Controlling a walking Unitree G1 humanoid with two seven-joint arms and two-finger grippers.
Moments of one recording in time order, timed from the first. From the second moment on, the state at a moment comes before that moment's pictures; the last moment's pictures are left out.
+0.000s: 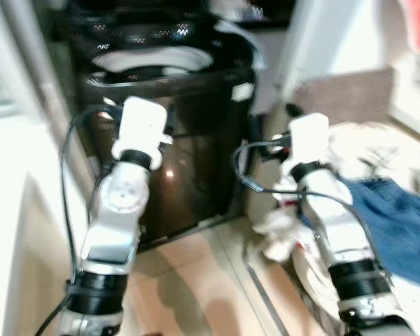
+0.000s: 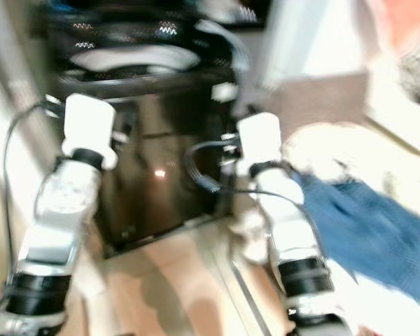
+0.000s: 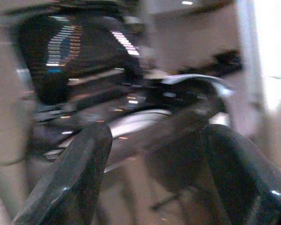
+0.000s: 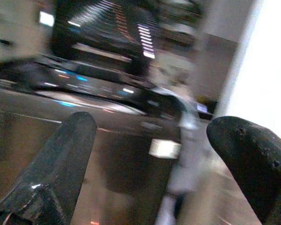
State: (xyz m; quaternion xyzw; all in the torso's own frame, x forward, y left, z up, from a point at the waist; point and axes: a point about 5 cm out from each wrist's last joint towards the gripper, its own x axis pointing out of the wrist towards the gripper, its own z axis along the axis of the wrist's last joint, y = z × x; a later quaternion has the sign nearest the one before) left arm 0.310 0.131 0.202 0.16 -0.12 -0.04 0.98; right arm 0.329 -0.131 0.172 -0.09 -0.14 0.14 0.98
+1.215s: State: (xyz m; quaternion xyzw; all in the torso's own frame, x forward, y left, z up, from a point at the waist) left arm 0.311 0.136 0.162 0.18 -0.05 -0.08 0.98; right arm 0.329 -0.213 0.140 -0.09 -0.04 -0.09 0.99
